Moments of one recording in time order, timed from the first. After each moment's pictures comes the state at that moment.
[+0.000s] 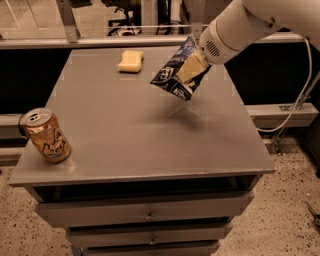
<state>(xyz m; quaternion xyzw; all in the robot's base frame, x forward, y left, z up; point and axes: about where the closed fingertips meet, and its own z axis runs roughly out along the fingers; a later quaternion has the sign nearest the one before) 0.630 -0.106 0.946 -0.38 0.86 0.06 0.34</state>
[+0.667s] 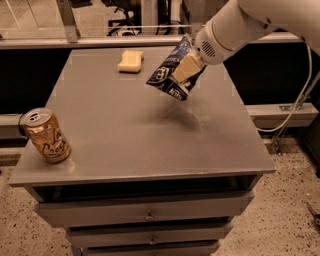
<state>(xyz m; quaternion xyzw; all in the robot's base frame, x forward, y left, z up) 0.631 -0.097 0.946 -0.39 0.85 0.06 0.34</state>
